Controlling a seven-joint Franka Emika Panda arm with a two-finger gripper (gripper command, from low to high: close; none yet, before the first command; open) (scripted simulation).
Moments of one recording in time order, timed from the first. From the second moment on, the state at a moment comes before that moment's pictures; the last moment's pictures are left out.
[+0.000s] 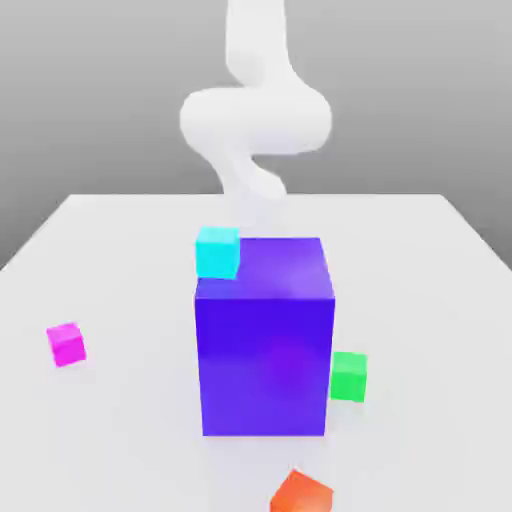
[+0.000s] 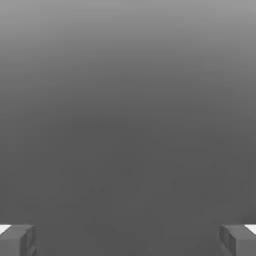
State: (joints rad) arm -0.07 -0.74 0.00 -2.33 0.01 2.34 0.91
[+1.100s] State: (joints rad) arm -0.83 0.02 -0.15 -2.80 0.02 2.84 2.35
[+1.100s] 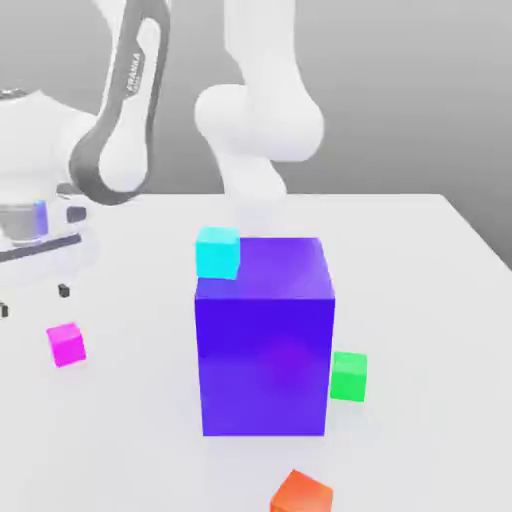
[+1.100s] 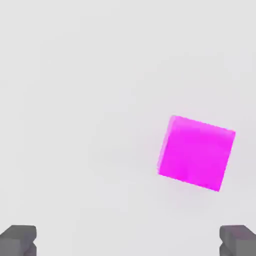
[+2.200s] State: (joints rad) arm -0.55 -0.08 0.04 -2.70 0.28 2.78 2.19
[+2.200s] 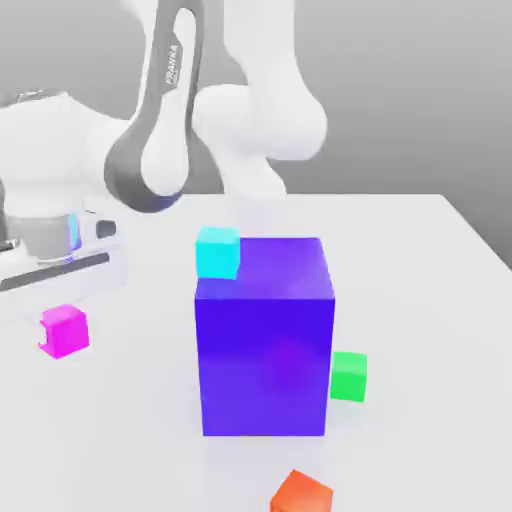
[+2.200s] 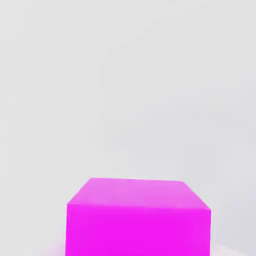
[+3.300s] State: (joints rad) arm -0.17 -0.09 0.68 -2.97 0.20 2.90 2.49
